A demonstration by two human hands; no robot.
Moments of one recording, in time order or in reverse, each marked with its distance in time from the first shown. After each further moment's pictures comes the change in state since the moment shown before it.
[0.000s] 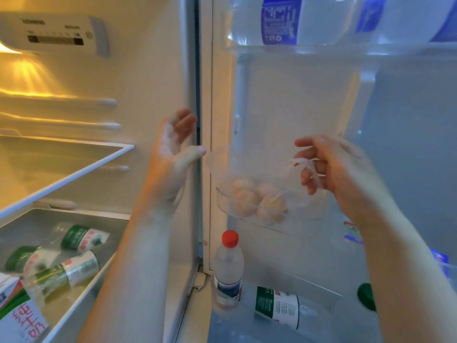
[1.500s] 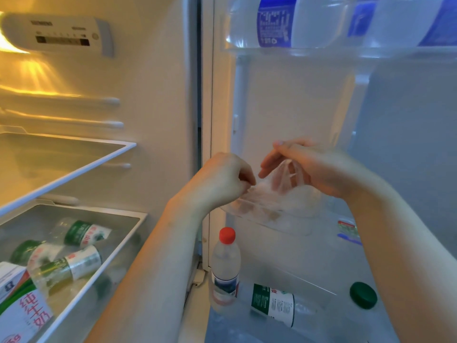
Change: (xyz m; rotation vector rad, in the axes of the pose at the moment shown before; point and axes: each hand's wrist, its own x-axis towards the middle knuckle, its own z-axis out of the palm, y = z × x) left_hand -0.014 0.004 0.047 1.156 -0.528 -0.046; right_hand 0.013 -0.019 0.013 -0.242 -0.424 0.184
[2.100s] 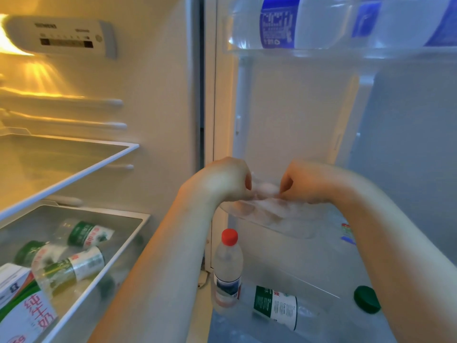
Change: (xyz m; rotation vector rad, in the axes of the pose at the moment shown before) left_hand 0.019 -0.001 0.001 0.269 -0.305 -0.143; right_hand 0.008 0.002 0.010 -1.099 -0.090 0.254
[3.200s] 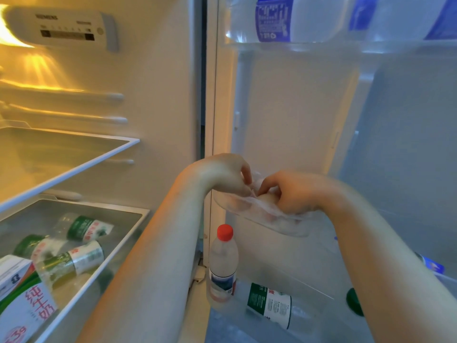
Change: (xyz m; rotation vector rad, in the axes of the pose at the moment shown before) left_hand 0.004 -0.010 -0.006 -0.108 -0.107 0.036; right_hand 0.002 -0.006 0.017 0.066 -0.116 -0.114
